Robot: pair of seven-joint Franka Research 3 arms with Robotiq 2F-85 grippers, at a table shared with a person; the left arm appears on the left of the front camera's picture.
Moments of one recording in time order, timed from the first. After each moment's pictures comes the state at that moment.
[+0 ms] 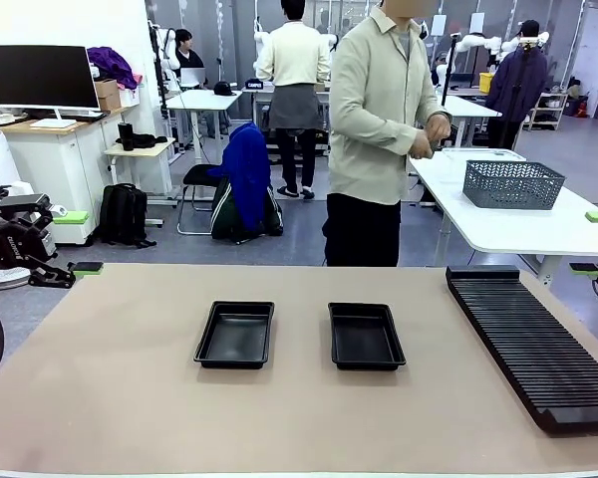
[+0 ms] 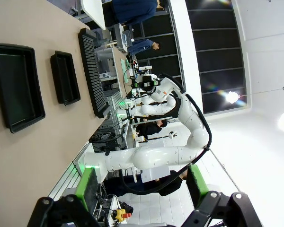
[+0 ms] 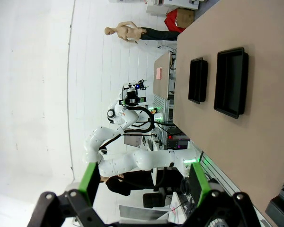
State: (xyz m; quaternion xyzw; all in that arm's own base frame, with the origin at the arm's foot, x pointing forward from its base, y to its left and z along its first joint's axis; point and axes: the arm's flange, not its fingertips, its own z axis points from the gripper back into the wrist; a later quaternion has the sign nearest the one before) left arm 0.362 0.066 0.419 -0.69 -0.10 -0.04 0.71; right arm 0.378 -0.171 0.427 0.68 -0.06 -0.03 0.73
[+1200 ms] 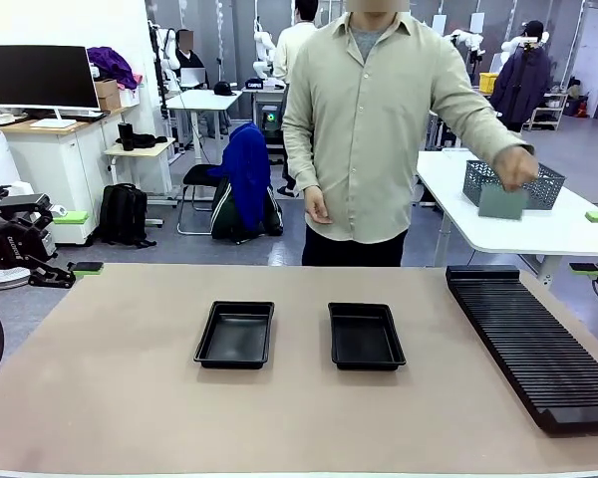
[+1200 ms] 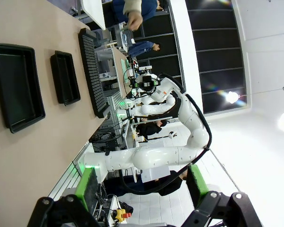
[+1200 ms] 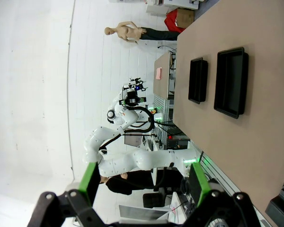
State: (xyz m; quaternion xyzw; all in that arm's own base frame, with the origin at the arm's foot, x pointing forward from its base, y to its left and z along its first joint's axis) left arm 0.362 0.066 0.419 -0.69 -0.10 -0.04 0.71; right arm 0.378 -0.171 0.427 0.68 -0.06 -0.03 0.73
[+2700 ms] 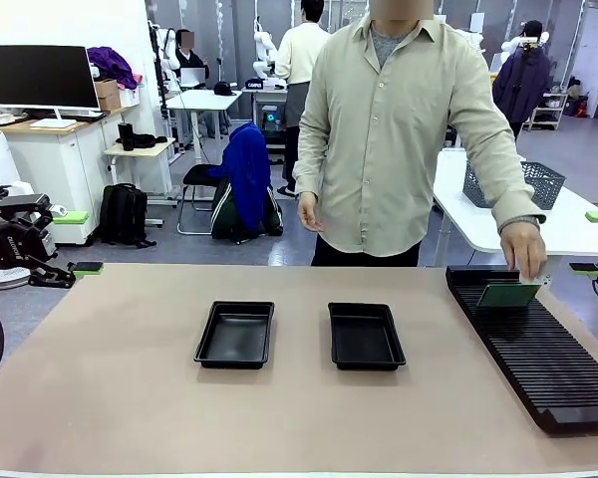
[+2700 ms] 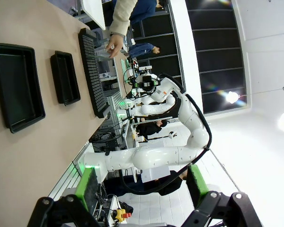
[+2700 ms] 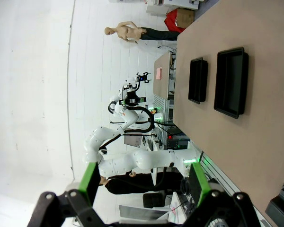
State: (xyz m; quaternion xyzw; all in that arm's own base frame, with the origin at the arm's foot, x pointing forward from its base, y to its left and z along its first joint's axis) left arm 0.362 0.066 0.419 -0.69 -0.10 -0.04 0.71; right arm 0.378 -0.171 0.427 0.68 -0.06 -0.03 0.73
